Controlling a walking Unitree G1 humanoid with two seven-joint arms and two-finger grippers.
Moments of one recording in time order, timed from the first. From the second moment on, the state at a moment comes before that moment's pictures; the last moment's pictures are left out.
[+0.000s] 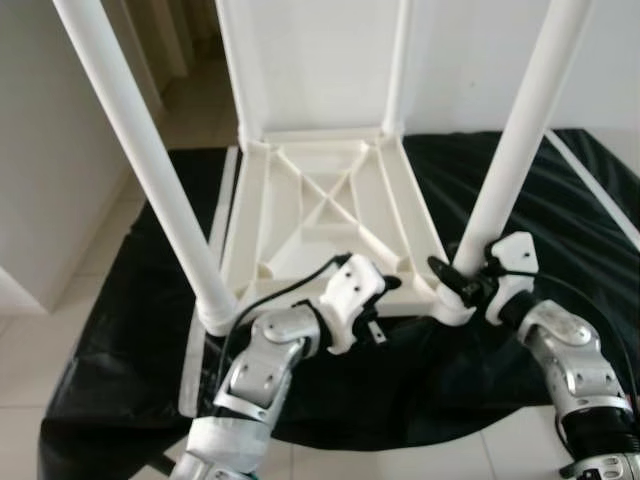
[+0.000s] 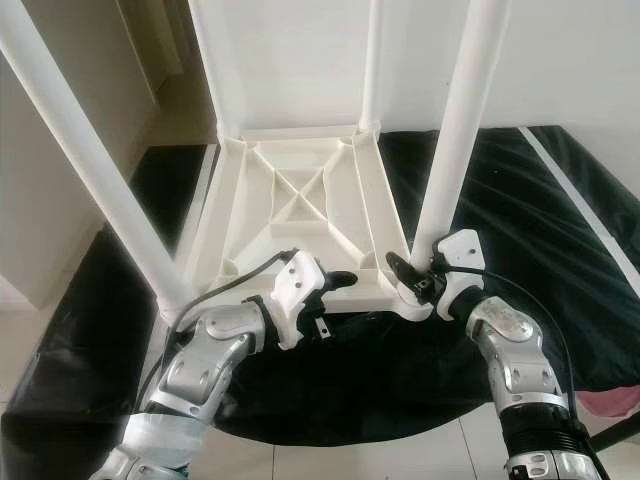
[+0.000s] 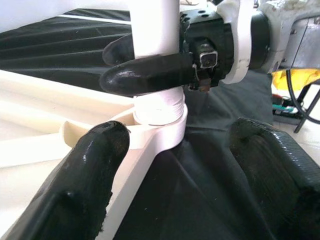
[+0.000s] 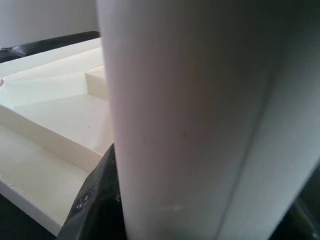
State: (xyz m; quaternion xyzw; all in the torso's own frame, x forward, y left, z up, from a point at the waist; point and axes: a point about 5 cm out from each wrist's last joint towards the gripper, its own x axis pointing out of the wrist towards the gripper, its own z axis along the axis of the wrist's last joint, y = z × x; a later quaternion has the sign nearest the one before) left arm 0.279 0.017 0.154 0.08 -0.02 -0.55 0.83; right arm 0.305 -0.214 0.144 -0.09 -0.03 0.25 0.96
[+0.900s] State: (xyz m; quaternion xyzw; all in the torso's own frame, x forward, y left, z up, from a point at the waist) left arm 0.292 0.032 0.147 0.07 0.03 -0.52 0.85; right arm 0.290 -0.185 0.136 -0.01 -0.04 -0.02 1.00
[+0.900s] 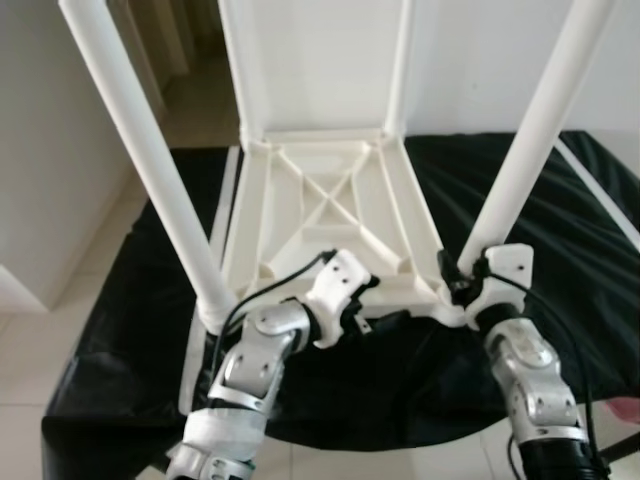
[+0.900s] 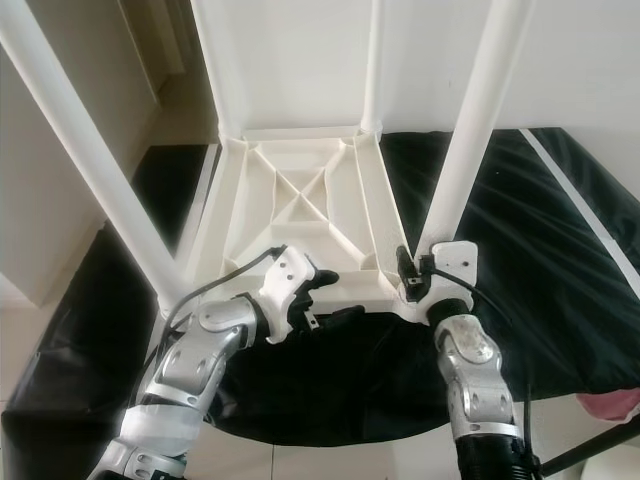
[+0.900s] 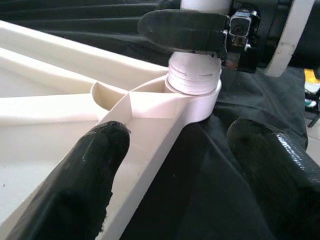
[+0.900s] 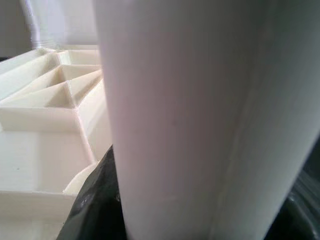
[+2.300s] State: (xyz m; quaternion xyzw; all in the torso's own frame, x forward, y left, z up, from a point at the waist) left arm 0.279 0.025 0.148 0.08 -0.01 -0.49 0.87; right arm 0.282 -0.183 0.151 0.02 -0.05 0.07 1.00
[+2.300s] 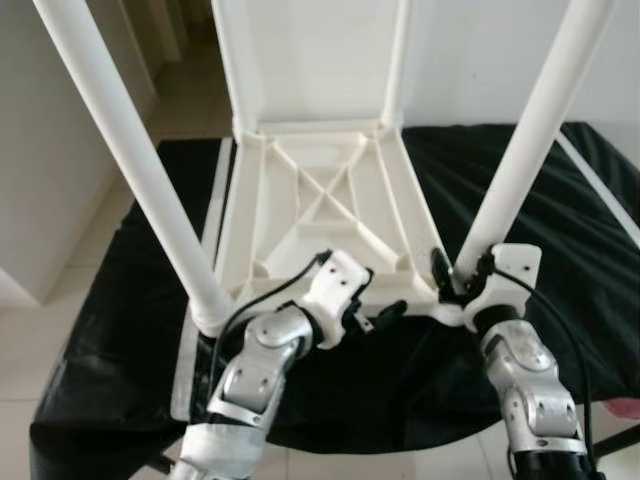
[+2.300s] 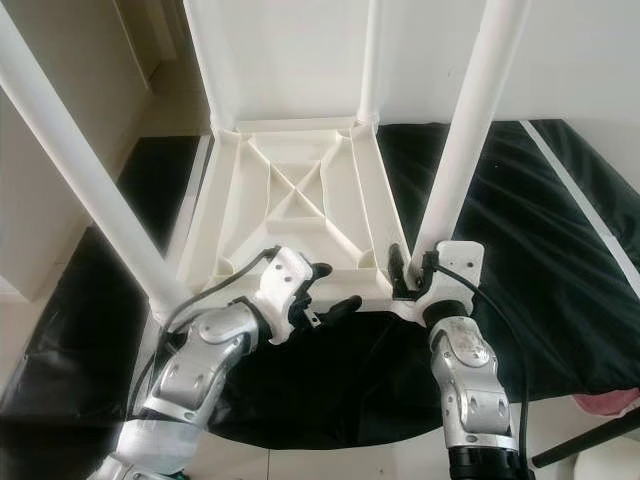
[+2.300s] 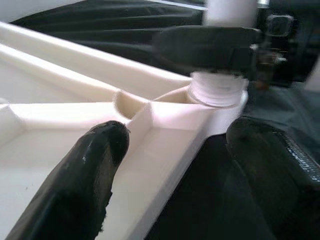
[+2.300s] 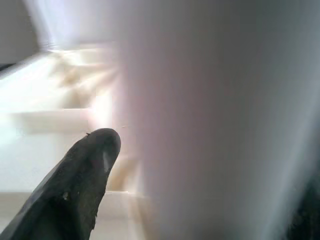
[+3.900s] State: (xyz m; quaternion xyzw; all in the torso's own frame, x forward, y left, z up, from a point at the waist) left arm 0.274 0.022 0.150 0.11 -0.01 -0.55 0.83; right arm 0.290 -0.202 0.133 -0.04 0.01 0.23 0.97
